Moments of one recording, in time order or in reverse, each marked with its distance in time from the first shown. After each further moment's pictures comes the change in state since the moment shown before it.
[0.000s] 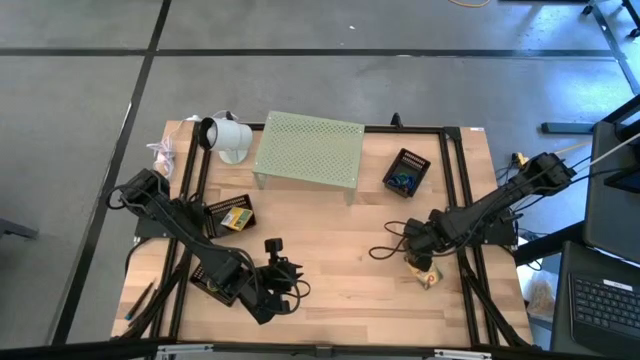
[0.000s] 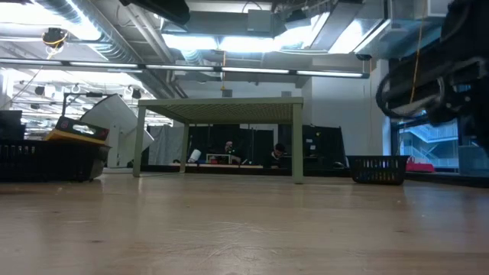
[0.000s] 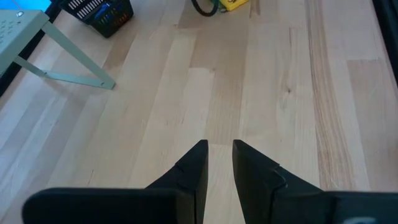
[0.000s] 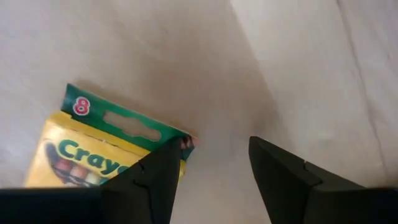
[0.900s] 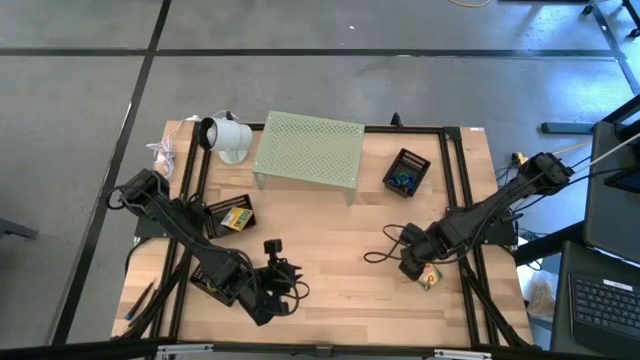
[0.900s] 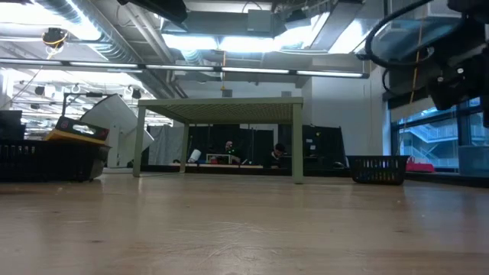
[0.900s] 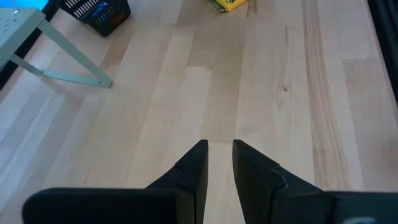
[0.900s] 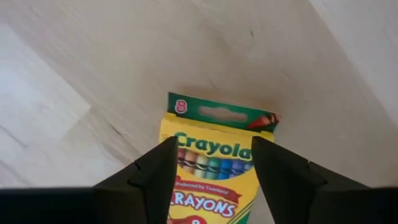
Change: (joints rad) left arm -0.009 0.000 0.000 0.000 0.003 -0.011; right arm 0.075 0.015 0.101 0.050 -0.061 0.308
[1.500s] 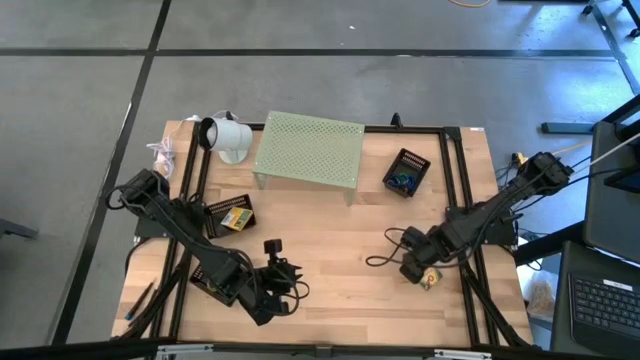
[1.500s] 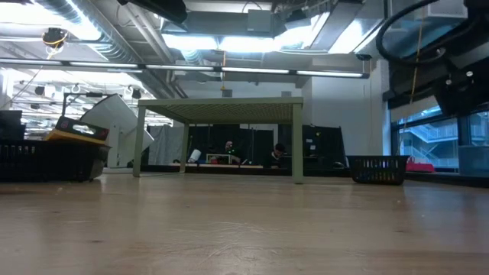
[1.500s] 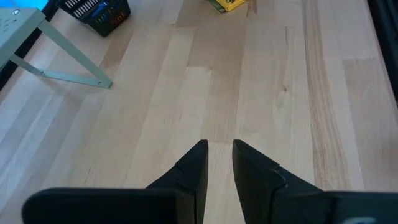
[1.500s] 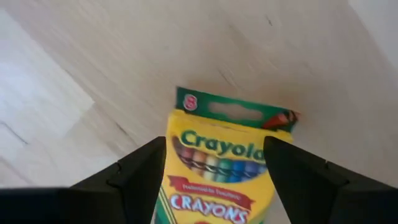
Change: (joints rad) left arm 0.000 0.000 0.000 0.000 0.000 0.000; right arm 0.045 0.000 -0.043 0.086 0.014 0.037
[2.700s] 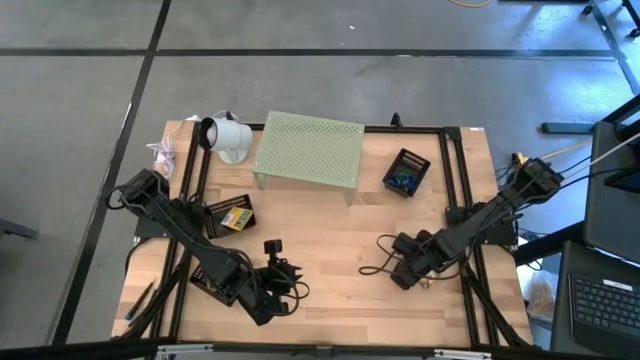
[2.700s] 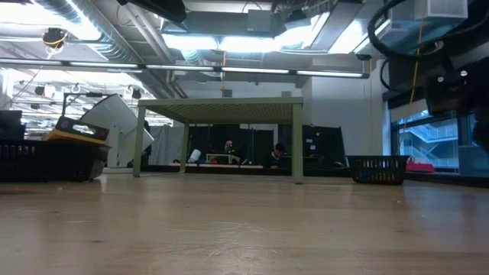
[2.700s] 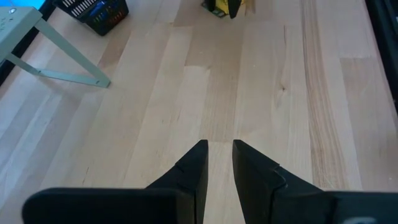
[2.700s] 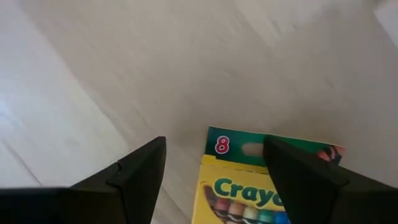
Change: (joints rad) left arm 0.000 0.000 0.000 0.000 0.007 0.002; right arm 0.027 0.157 0.022 0.180 0.162 -0.044
